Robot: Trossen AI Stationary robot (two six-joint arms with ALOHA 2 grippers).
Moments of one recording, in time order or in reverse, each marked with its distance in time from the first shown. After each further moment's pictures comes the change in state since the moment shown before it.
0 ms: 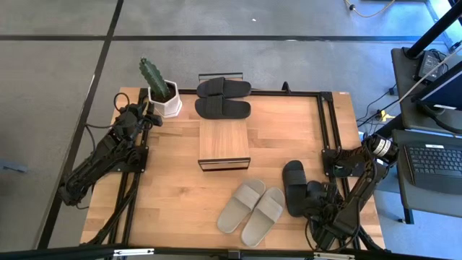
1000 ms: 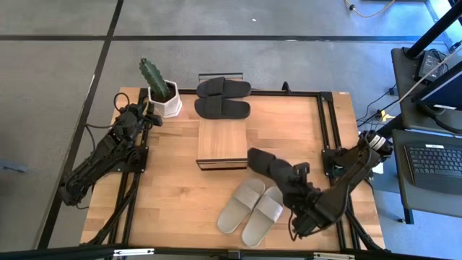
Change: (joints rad) left arm 0.000 0.000 0.000 -0.001 0.000 -0.002; right arm -0.238 -0.002 0.295 -0.225 0.589 -0.591
